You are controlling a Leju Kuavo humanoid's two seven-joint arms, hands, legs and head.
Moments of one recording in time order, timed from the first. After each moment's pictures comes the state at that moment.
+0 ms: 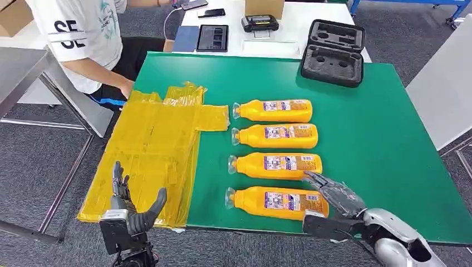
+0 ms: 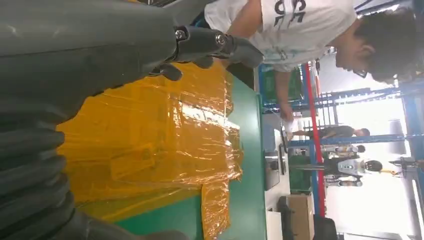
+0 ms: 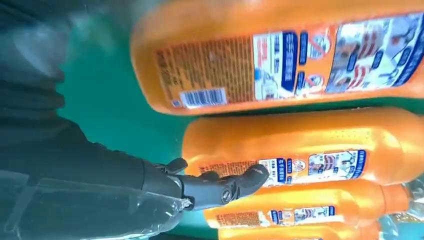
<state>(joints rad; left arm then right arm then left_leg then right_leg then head) 0.17 -0.20 -0.22 -1.47 -0.20 0.51 -0.67 -0.12 -0.63 0.54 -1.62 0.45 0.30 -0.01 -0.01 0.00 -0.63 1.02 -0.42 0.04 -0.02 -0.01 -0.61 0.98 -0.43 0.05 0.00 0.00</state>
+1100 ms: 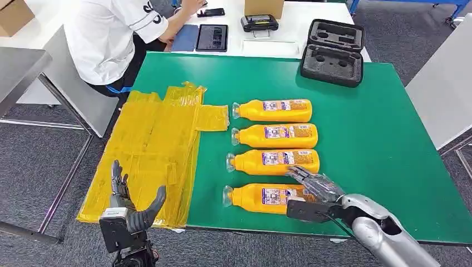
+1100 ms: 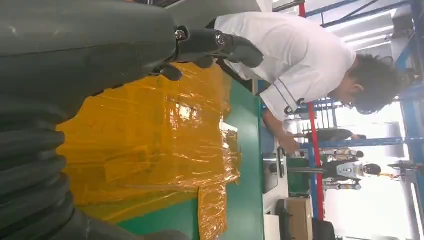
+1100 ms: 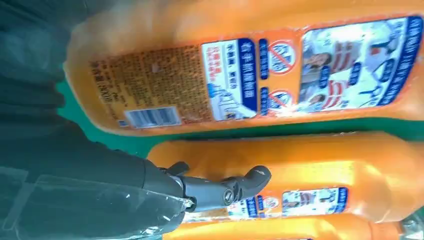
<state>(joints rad) 0.16 -0.20 -0.22 -1.47 -0.20 0.53 -0.66 -0.30 -0.54 0.70 -1.40 0.39 0.32 -0.02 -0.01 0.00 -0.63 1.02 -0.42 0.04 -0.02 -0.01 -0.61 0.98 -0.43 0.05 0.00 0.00</state>
